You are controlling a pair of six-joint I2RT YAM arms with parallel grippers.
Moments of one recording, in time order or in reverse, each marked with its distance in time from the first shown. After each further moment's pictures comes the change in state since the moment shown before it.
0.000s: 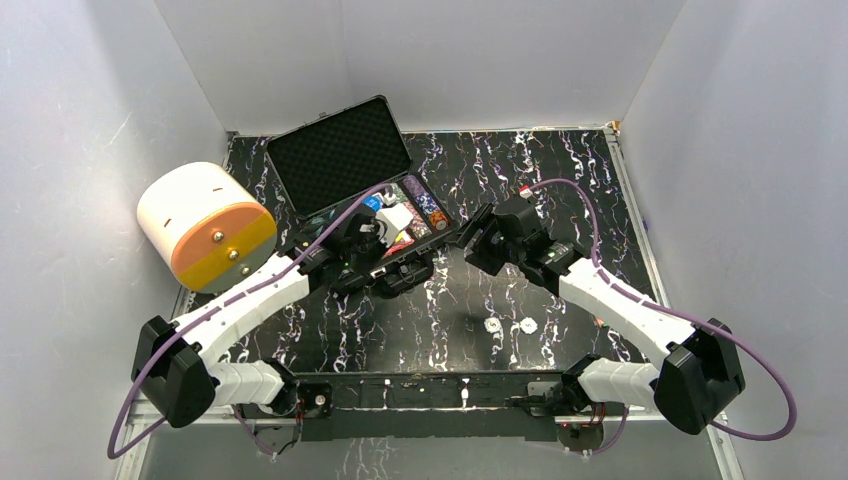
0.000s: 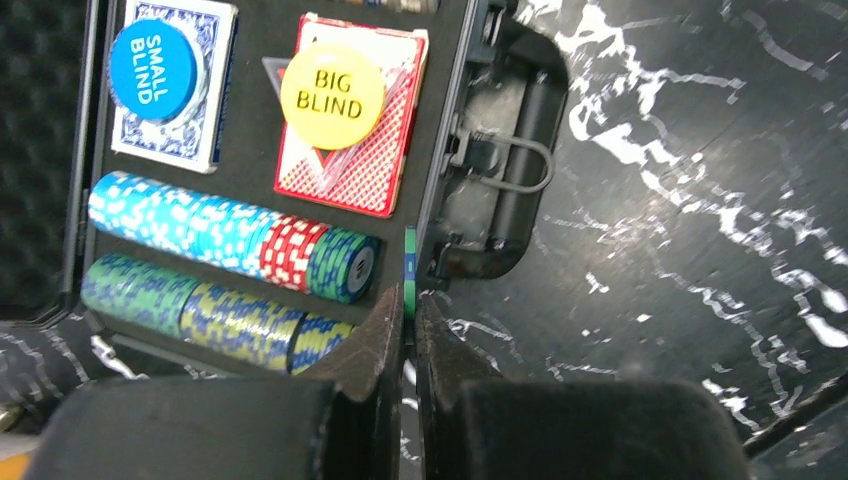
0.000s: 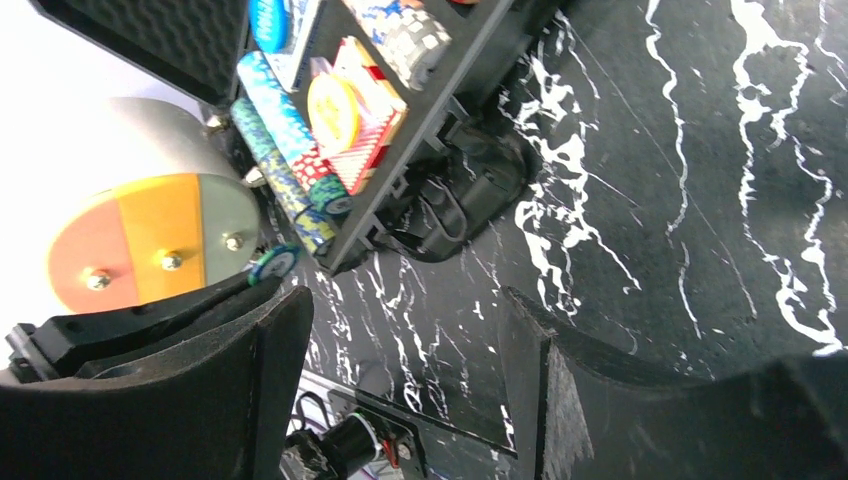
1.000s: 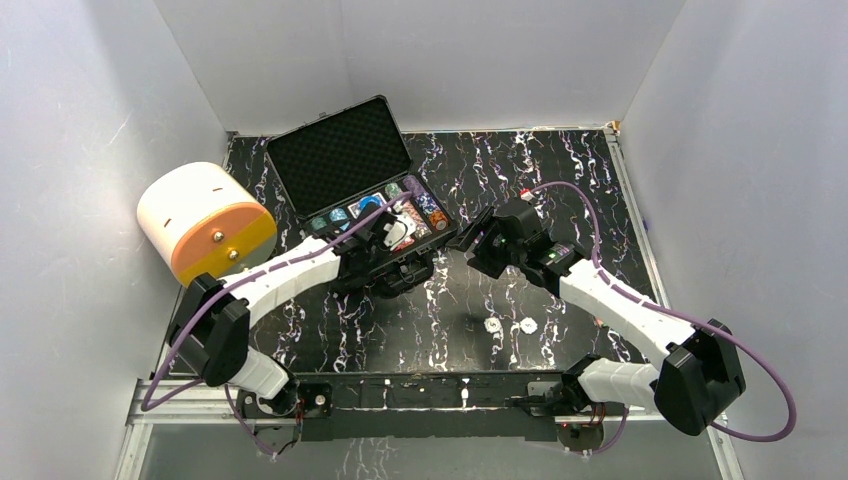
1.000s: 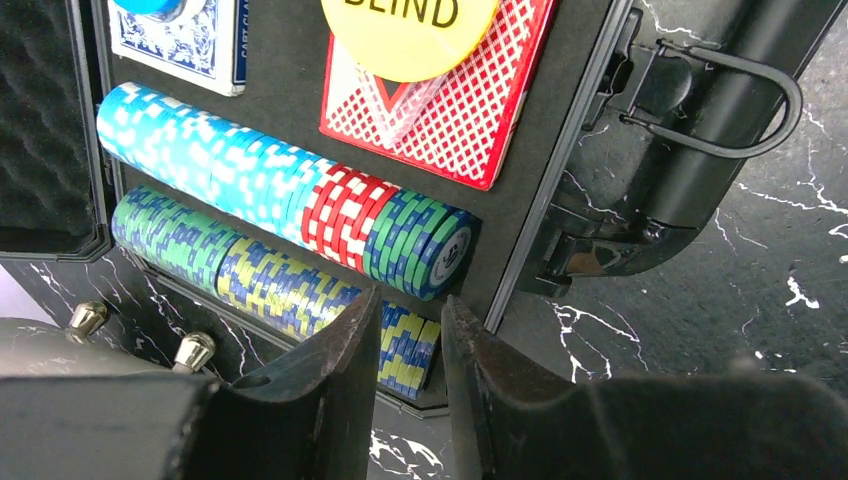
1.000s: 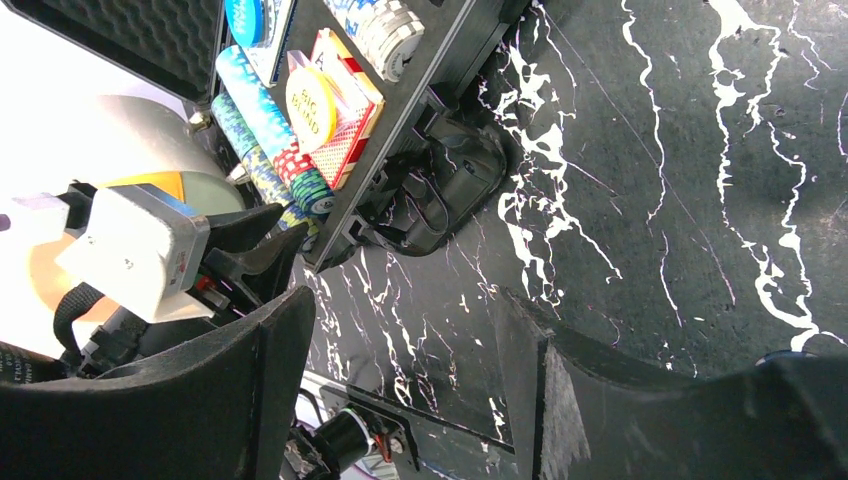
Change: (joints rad) left arm -0.001 0.241 0.034 -0.067 -0.273 0.089; right arm -0.012 -0.005 -0.028 -0.023 -0.011 -0.001
